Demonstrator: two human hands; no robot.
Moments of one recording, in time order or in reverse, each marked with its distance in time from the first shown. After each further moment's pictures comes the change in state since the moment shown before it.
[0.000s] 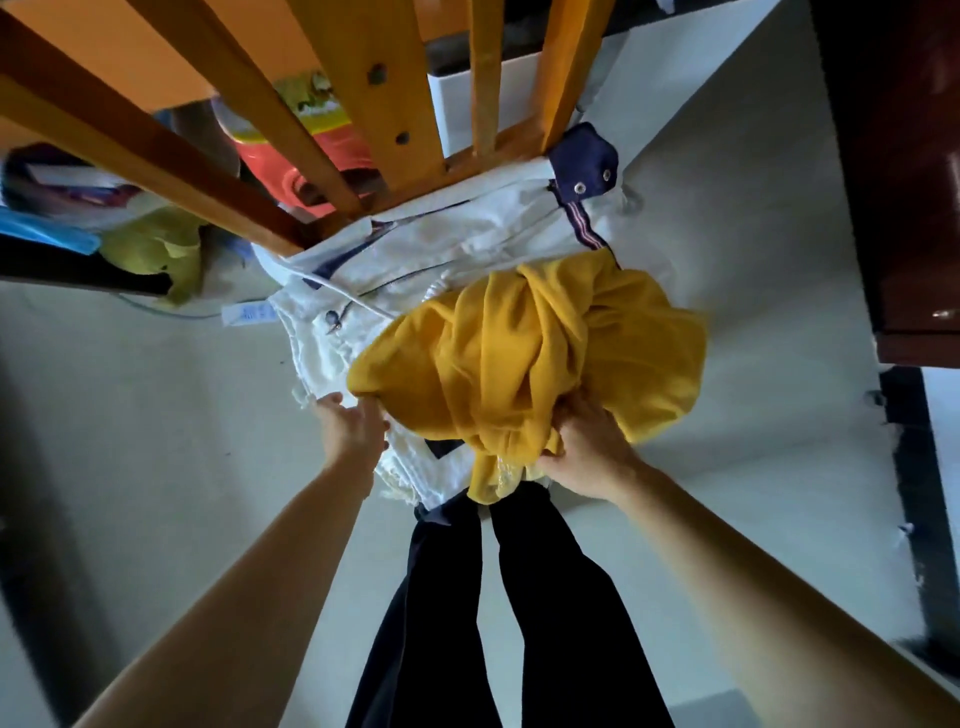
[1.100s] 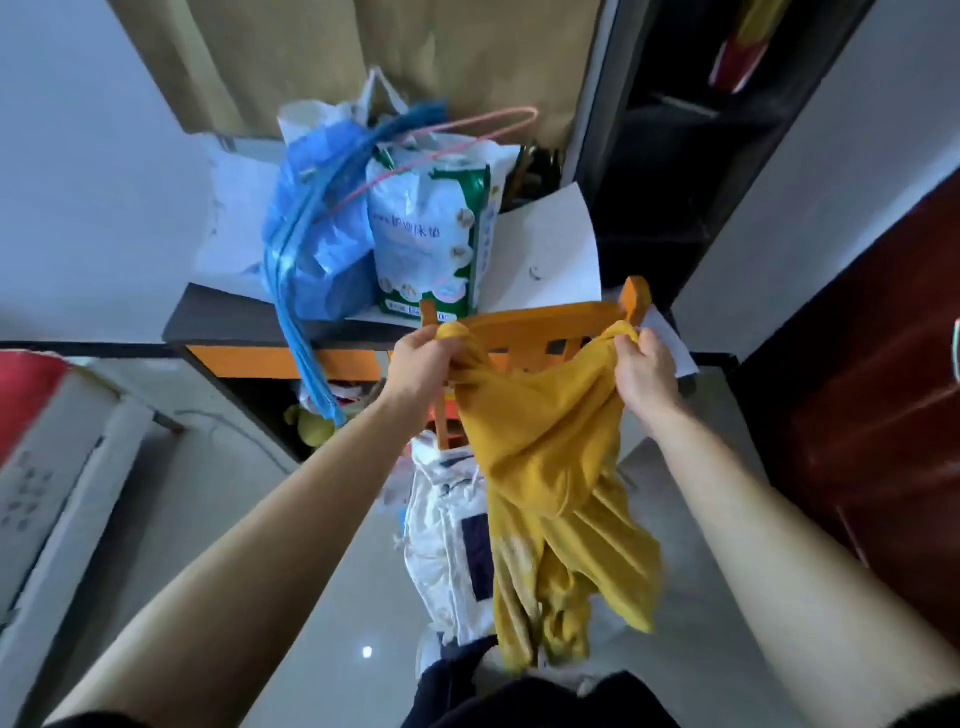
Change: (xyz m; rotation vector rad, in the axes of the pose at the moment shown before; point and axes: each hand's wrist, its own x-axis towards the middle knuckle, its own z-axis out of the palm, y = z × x) left_hand -0.303 0.228 -0.208 -0.373 -0.272 0.662; right_hand -0.164 -0.232 -0.298 0.578 0.755 -0.061
